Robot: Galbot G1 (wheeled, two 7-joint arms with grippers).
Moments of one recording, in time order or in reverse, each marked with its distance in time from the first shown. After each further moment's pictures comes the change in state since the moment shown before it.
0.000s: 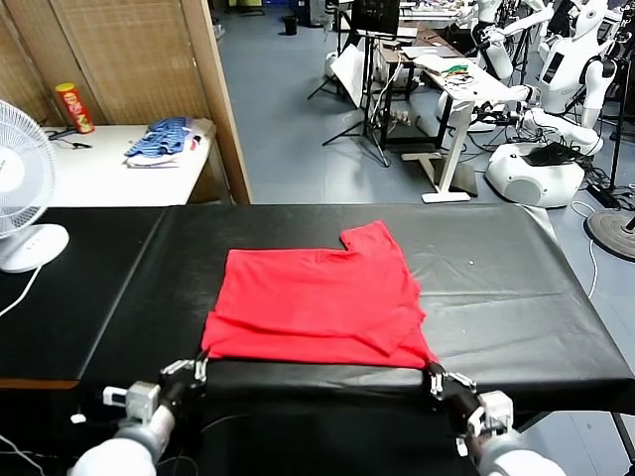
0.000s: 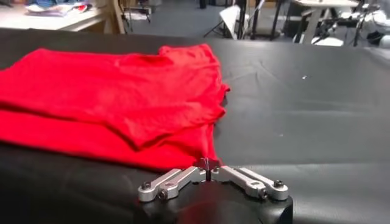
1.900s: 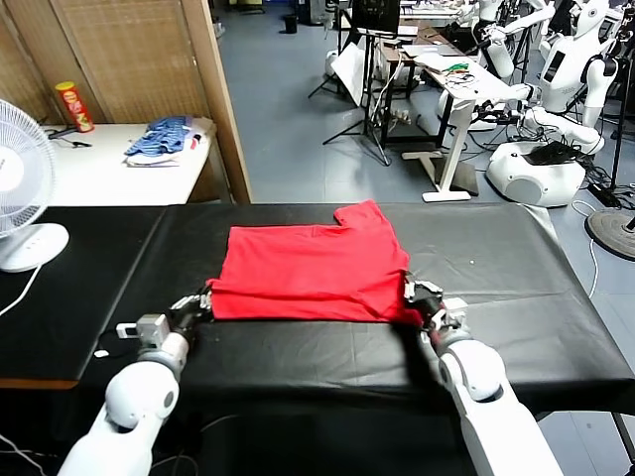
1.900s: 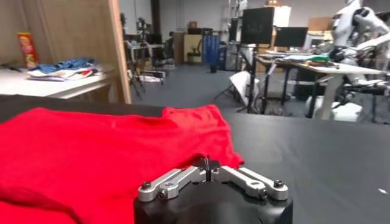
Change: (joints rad) left arm -0.452 -0.085 0.083 0.321 -0.083 -0.088 -0.023; right arm 0.611 0.027 -0.196 -0.509 0.021 0.125 -0.084
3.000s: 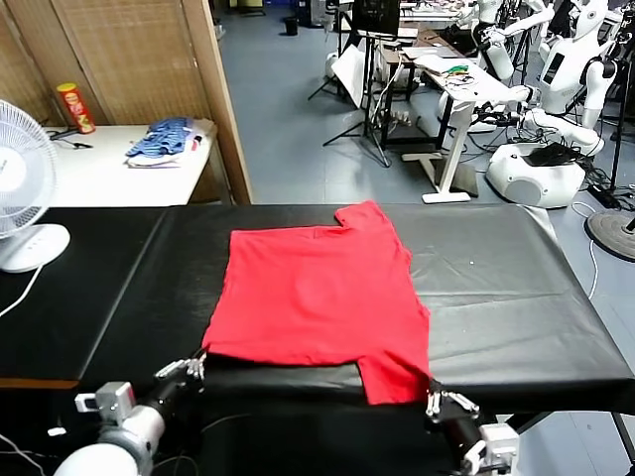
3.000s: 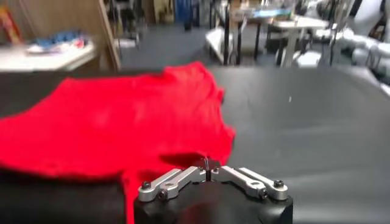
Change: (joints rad) left arm 0.388 -0.025 -0.147 -0.384 -0.184 0.069 0.000; right arm -0.467 0.071 0.176 0.416 -0.048 0.046 0.076
